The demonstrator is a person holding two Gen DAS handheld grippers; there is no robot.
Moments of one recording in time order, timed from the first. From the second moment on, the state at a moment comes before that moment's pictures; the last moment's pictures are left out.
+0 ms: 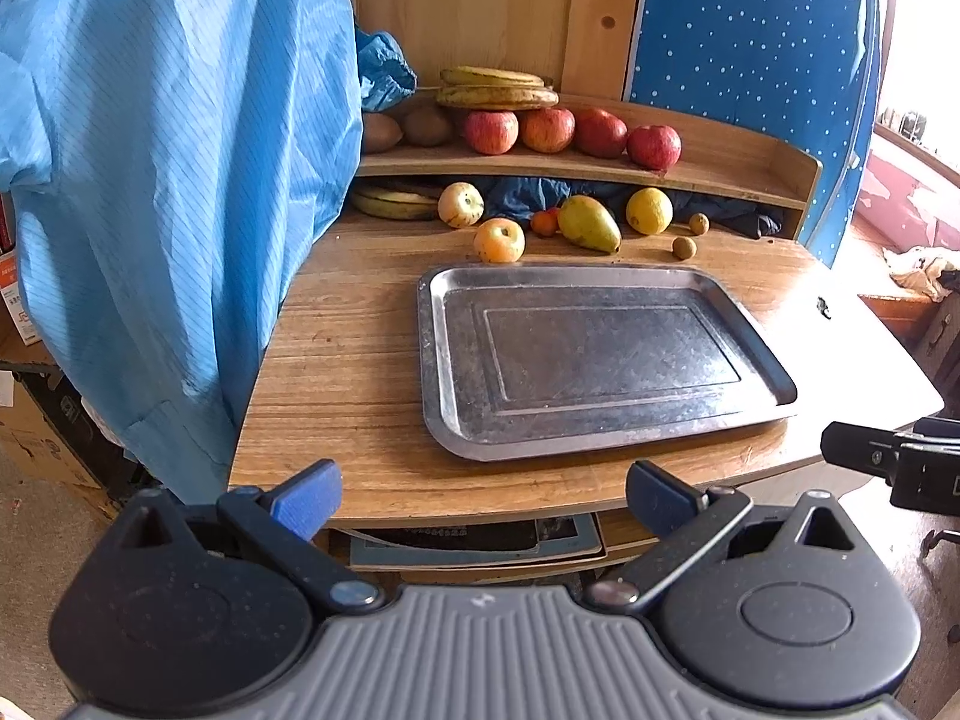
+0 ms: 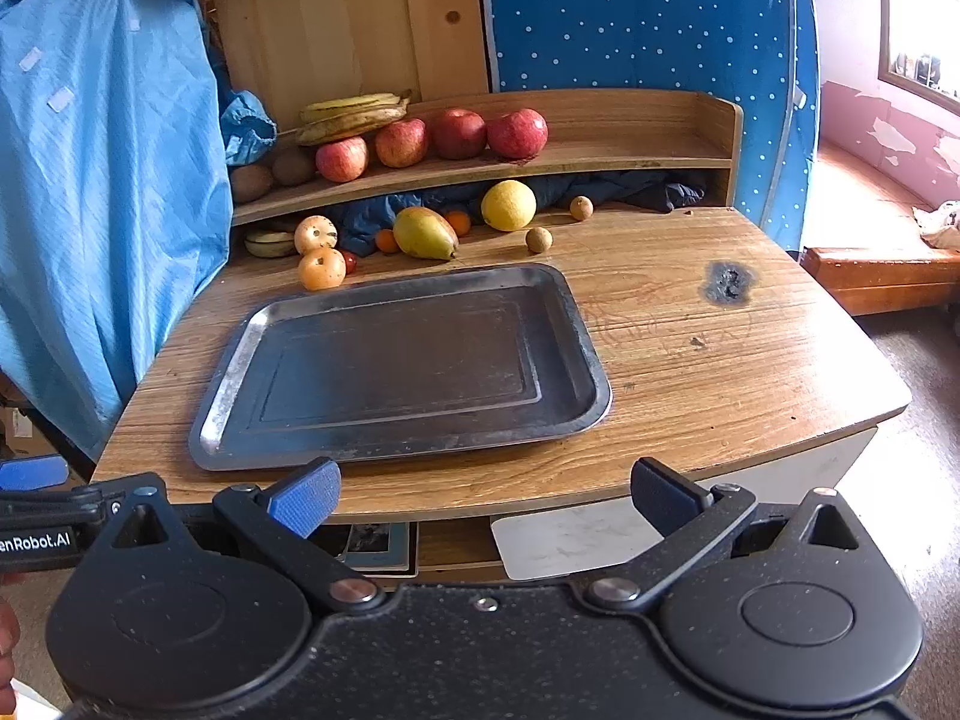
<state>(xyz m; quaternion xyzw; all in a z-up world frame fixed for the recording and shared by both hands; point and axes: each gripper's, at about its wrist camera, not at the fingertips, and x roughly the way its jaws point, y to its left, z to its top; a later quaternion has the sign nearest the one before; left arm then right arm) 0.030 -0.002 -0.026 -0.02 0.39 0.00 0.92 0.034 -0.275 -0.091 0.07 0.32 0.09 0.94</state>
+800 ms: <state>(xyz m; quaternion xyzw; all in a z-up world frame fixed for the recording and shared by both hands) 0.070 0.025 -0.039 -0.01 0.44 0.05 0.90 0.085 -0.240 -0.092 0.01 0.34 0.16 0.93</state>
